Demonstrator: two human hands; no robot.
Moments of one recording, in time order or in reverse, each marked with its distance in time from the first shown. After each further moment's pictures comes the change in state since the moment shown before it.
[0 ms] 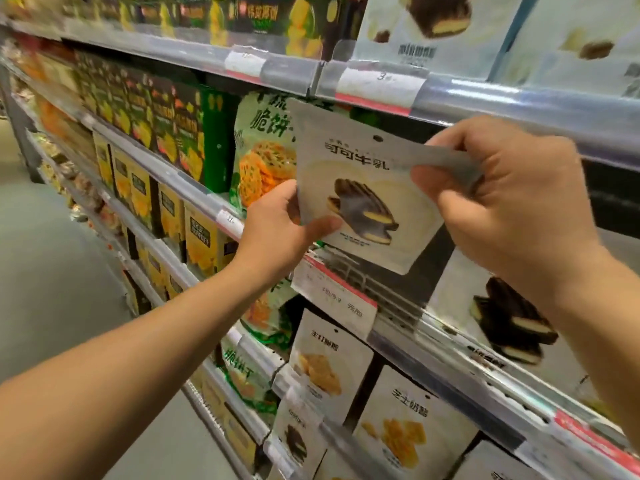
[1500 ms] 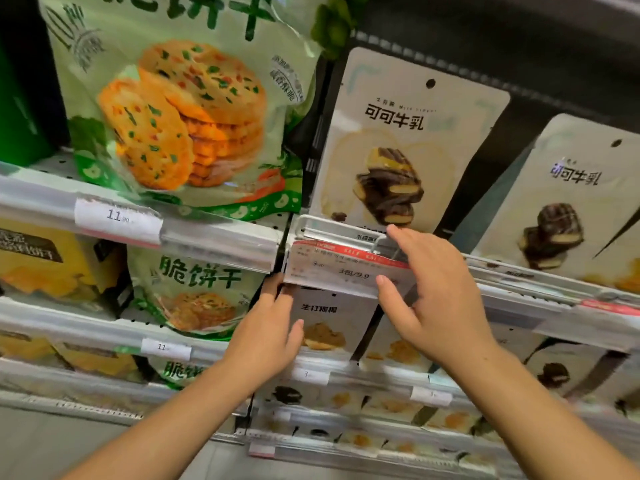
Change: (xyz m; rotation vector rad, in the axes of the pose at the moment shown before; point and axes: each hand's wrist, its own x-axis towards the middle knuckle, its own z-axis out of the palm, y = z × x) left_hand -0.042 -0.214 0.025 0.386 -0.867 0.069; right_hand -0.086 -0.017 0.169 -0.568 -0.278 0.690
